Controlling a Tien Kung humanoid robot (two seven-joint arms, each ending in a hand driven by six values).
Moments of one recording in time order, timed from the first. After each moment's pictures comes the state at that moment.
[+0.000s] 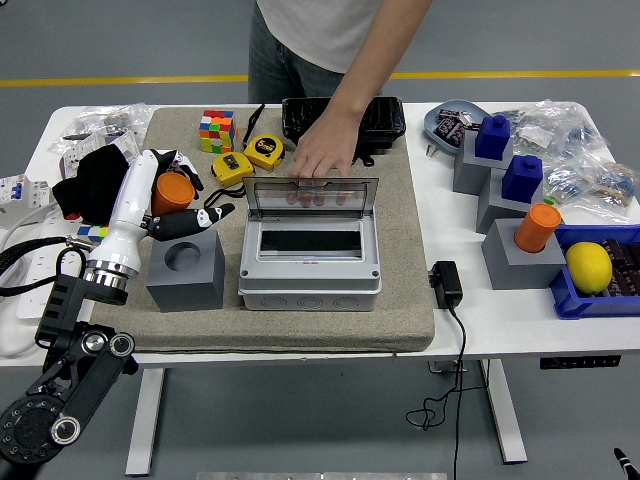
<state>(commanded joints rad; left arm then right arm) -0.16 0.11 -1.24 -1.41 1.85 0.37 -0.17 0.08 -0.16 1.33 0.18 -1.09 -0.05 0.07</state>
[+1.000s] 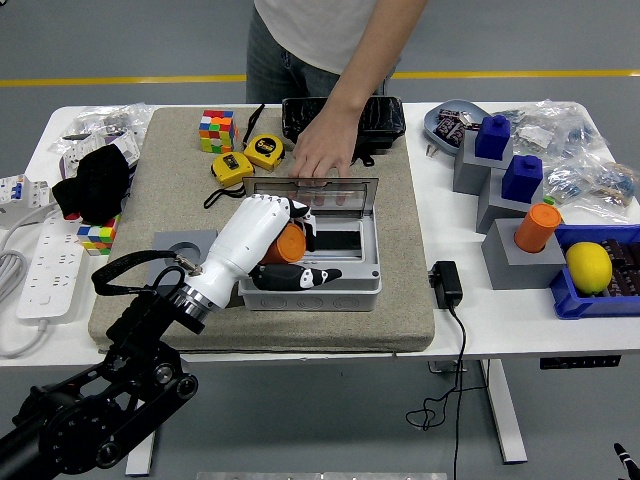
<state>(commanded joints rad) -0.32 0.17 -0.79 -1.36 1.94 0.46 -0.19 0.09 -0.16 1.33 0.18 -1.10 -0.05 0.06</state>
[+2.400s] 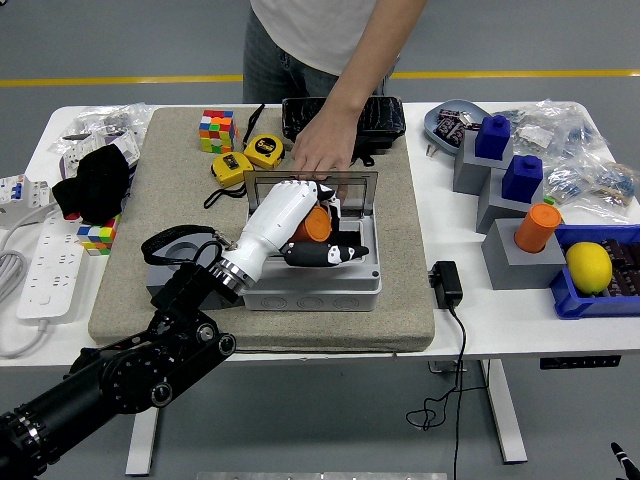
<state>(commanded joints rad) -0.53 0.05 -0.69 -0.99 1.76 0.53 -0.32 0.09 -0.16 1.34 0.18 -1.13 -0.05 0.06</state>
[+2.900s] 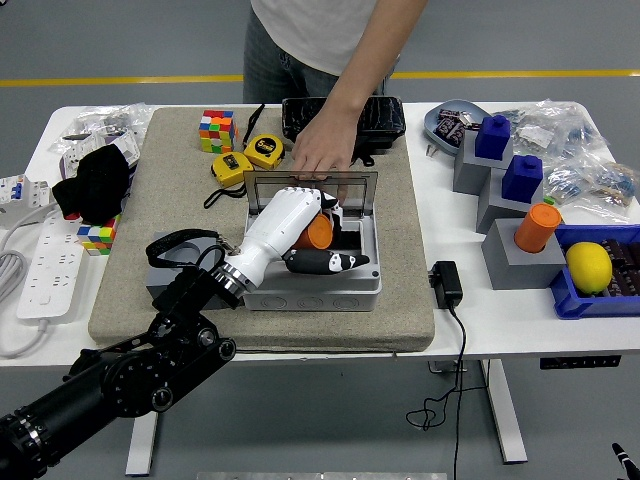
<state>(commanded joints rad) -0.52 0.05 -0.68 -0.98 1.80 0.52 -0.31 0.09 -0.16 1.34 0.18 -1.13 -0.05 0.06</state>
